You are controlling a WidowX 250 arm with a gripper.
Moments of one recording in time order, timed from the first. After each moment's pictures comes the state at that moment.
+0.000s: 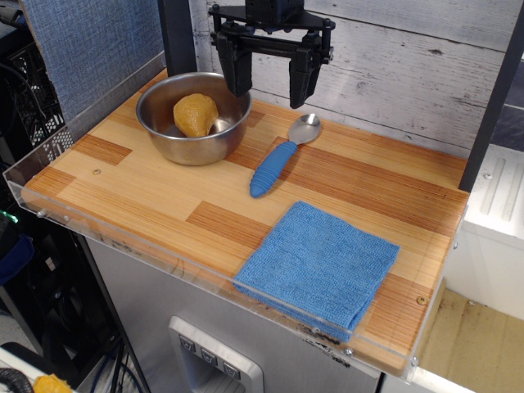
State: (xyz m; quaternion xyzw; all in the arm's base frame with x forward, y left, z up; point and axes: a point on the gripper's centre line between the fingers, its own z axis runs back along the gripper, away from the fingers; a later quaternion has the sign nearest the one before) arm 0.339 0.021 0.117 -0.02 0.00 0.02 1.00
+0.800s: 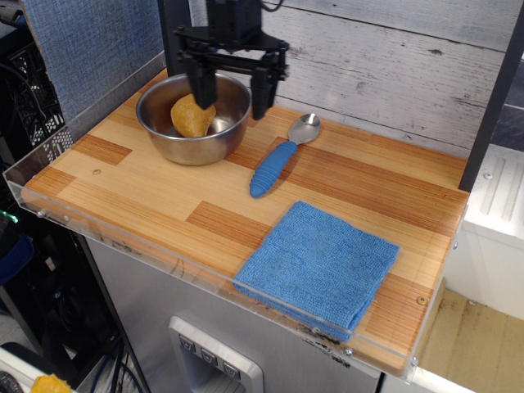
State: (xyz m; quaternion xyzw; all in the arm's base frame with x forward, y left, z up) arm 0.342 0.074 0.093 0.00 -0.02 0.06 1.00
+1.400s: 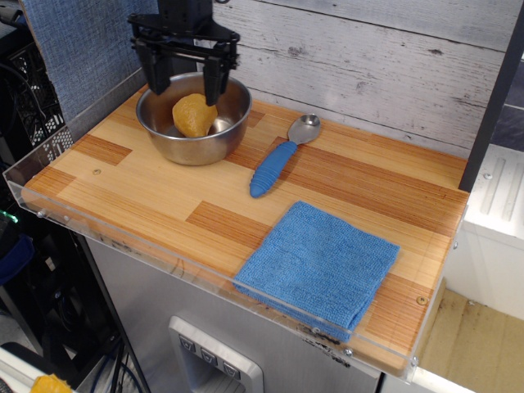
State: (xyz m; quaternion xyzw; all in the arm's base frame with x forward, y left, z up) arm 0.343 0.126 0.090 0.04 -0.03 0.11 0.99
